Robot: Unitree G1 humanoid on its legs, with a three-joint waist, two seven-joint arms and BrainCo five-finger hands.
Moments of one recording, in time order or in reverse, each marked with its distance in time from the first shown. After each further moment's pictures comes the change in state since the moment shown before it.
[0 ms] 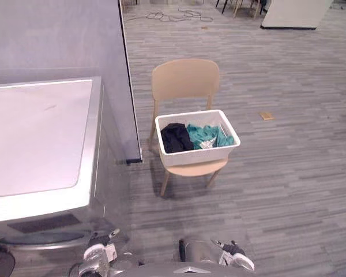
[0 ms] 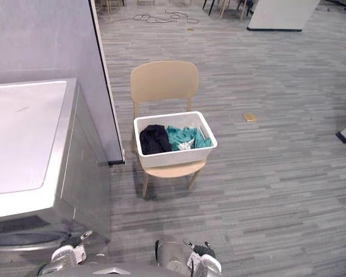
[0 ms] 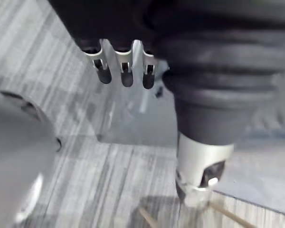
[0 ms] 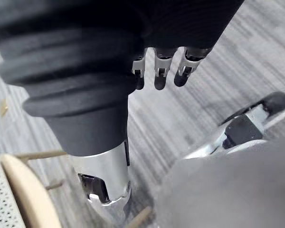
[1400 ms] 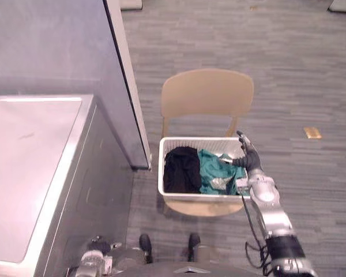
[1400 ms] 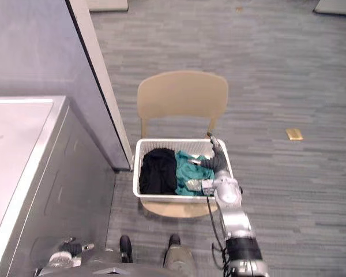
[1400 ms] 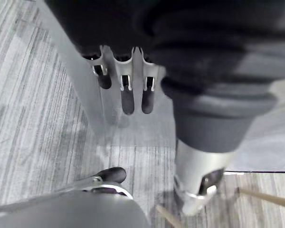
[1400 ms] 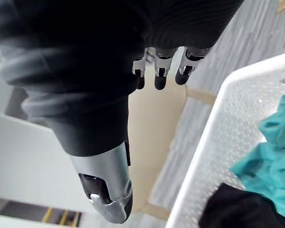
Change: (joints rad) left arm 0.043 0.108 -0.248 0.007 0.140 -0.026 -0.102; right arm -0.226 -0.414 0.444 -0.689 -0.169 -0.081 0.075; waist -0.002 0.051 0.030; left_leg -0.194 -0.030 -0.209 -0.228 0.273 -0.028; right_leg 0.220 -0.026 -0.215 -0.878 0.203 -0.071
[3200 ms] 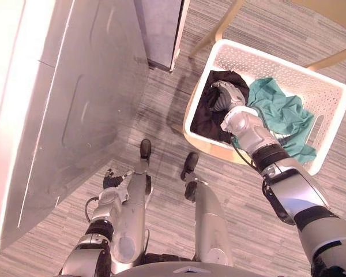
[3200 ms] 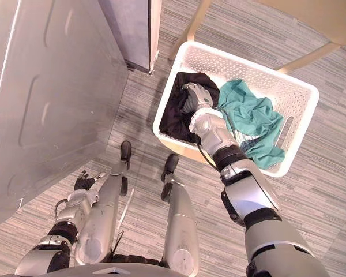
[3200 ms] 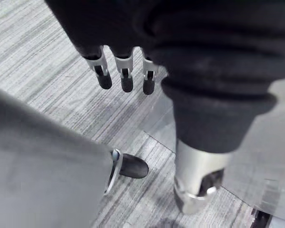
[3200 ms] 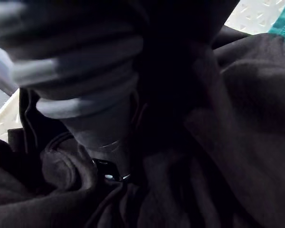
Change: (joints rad) left arm -0.328 -0.073 -0.001 -0.129 -0.385 -0.050 0.153; right arm -0.758 -0.081 0.460 0.608 -0.354 0.086 -0.058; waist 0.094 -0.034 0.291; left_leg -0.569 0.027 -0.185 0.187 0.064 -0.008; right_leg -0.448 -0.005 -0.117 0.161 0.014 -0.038
